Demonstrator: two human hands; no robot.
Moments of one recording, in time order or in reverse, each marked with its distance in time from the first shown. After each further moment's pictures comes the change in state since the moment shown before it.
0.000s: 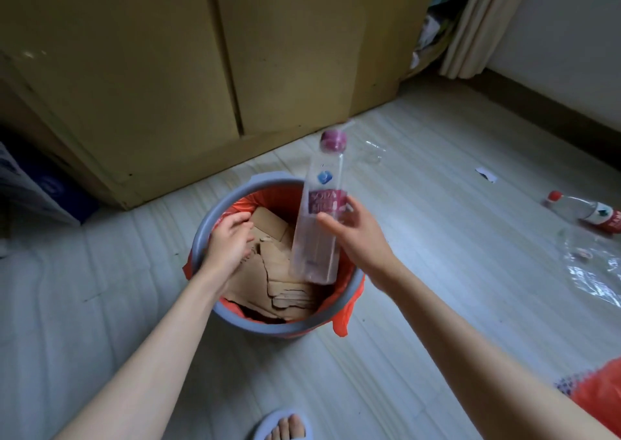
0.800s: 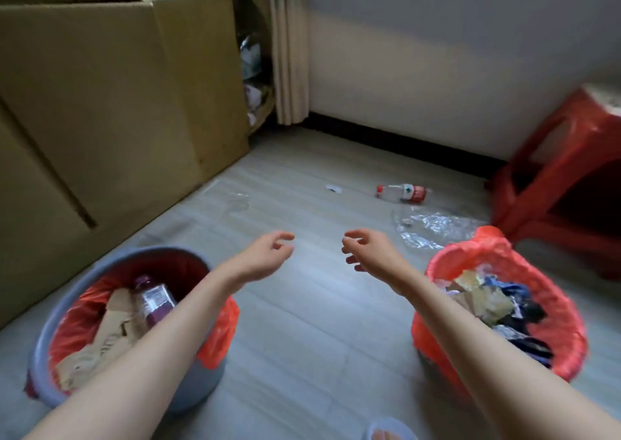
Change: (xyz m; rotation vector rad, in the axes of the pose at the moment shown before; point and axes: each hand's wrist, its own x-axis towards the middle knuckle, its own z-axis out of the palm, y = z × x) left_hand -0.124 0.111 0.196 0.641 -0.747 0.374; right_hand -0.126 0.015 -0.208 -0.248 0.369 0.284
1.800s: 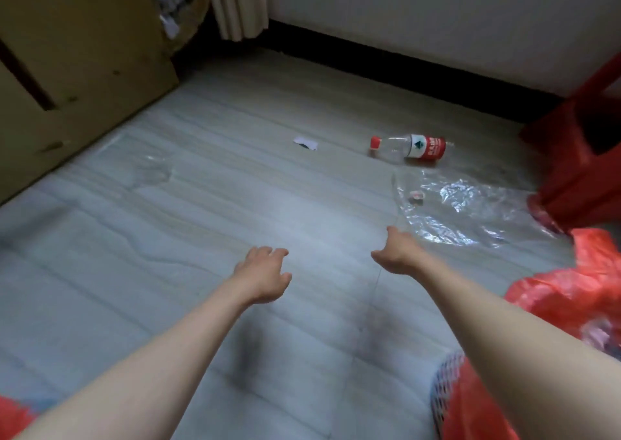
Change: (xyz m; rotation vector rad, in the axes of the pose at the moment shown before) left_hand 0.287 -0.095 0.160 0.712 -0.302 -0.072; right_hand 0.298 0.212 -0.026 -0.577 -0.070 0.405
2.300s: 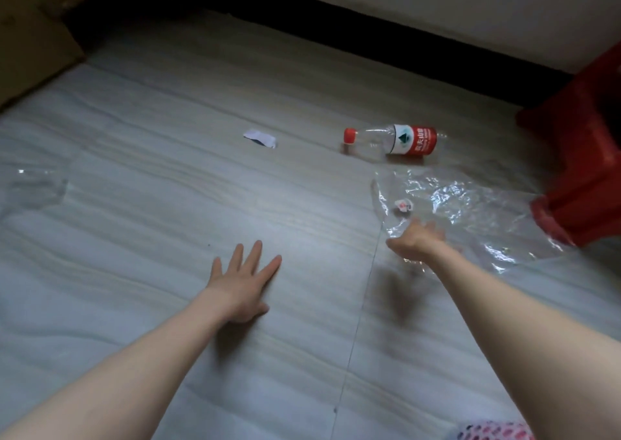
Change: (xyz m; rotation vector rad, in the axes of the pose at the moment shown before) left_hand 0.151 0.016 0.017 0.330 -0.216 0.104; right_hand 0.155 0.053 -0.028 -0.047 0.003 0.325
